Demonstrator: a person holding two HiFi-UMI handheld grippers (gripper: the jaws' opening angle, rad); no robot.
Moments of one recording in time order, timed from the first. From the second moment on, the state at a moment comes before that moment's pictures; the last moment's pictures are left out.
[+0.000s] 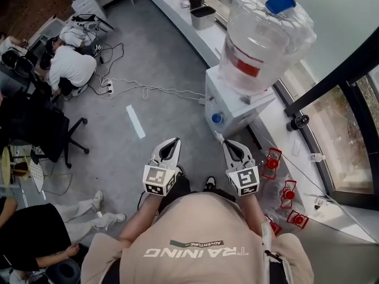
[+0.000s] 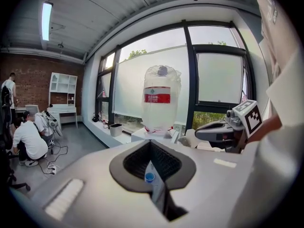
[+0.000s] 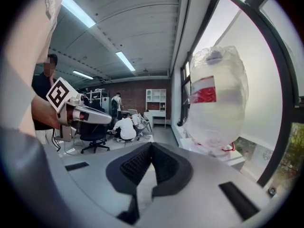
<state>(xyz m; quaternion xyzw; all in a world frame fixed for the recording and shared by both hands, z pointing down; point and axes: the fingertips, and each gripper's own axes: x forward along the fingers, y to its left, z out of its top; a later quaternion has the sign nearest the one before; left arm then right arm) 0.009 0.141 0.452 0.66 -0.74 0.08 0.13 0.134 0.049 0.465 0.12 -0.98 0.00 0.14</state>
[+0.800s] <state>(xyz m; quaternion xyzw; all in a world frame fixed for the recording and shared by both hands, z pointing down) -0.112 0.083 0.466 0.76 -0.62 0.09 0.14 0.039 0.035 0.470 0.28 -0.95 0.02 0.15</state>
